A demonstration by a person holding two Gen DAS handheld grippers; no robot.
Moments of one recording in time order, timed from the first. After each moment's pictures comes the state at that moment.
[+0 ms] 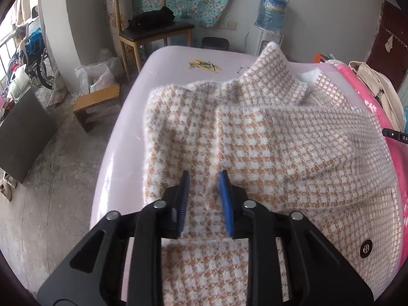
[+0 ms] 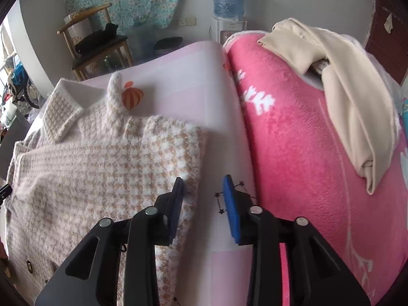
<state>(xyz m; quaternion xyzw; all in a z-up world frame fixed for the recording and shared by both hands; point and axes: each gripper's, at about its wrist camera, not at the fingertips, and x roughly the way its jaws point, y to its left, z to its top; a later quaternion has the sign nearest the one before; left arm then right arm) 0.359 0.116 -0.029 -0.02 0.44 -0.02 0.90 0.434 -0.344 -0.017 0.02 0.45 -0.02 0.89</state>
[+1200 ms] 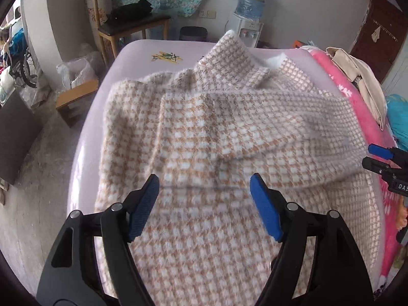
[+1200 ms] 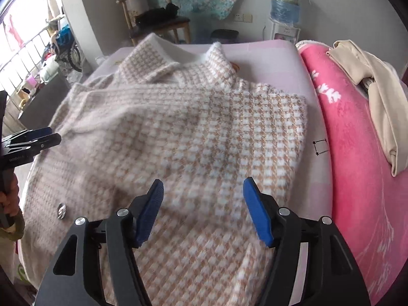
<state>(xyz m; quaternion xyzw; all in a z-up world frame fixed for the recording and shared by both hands) 0.323 0.068 -0.008 -0.02 0.48 -0.07 0.88 0.323 -0.247 -0.001 -0.02 0.47 0.13 0.87</state>
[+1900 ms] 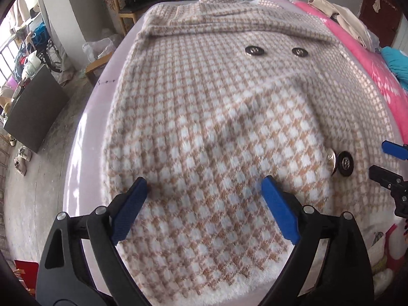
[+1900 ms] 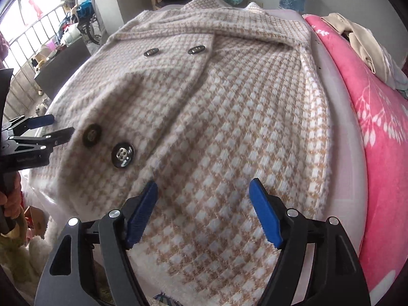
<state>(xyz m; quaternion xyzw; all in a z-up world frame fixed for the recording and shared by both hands) 0.075 0.044 -0.066 0.04 0.51 -0.02 0.86 0.080 -0.187 -0.065 -0.05 0.51 0.11 0.85</state>
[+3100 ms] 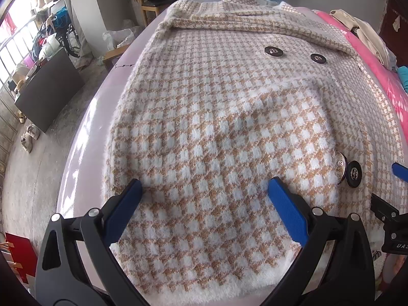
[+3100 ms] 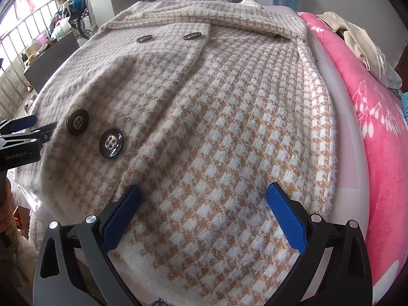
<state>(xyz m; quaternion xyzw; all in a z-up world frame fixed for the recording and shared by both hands) 0.065 0.046 -0.071 0.00 0.50 0.03 0.87 0.080 -0.180 -0.075 -0.06 0.52 0.09 0.85</state>
